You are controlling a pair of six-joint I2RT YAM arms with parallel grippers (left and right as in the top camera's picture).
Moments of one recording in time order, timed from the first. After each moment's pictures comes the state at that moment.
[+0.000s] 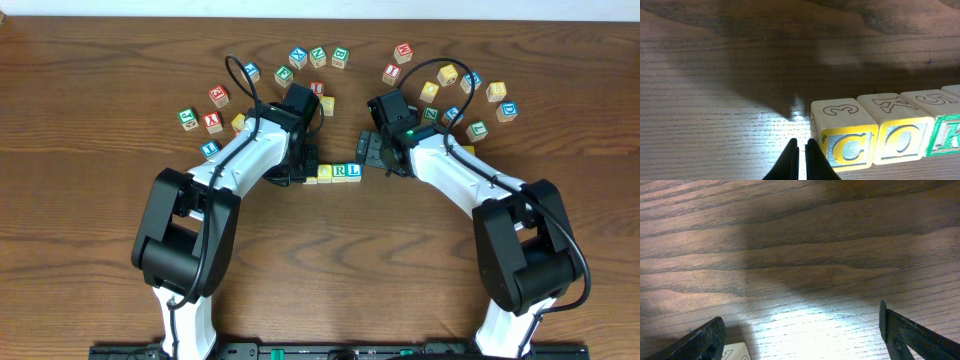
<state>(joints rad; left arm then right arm) -0.42 2.01 1.40 -0.84 0.10 -0.41 0.42 1.95 1.26 -0.51 0.11 0.62</state>
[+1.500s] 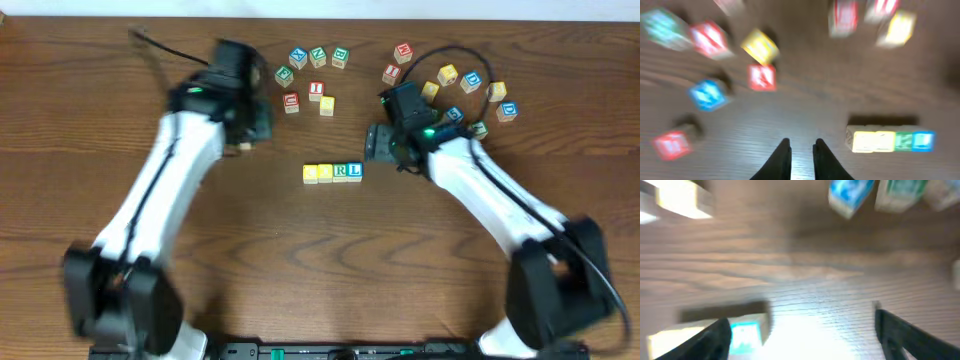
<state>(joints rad) -0.22 1.70 1.48 -0.91 0.00 -0.33 0.41 1.76 1.26 -0.59 0.11 0.51</state>
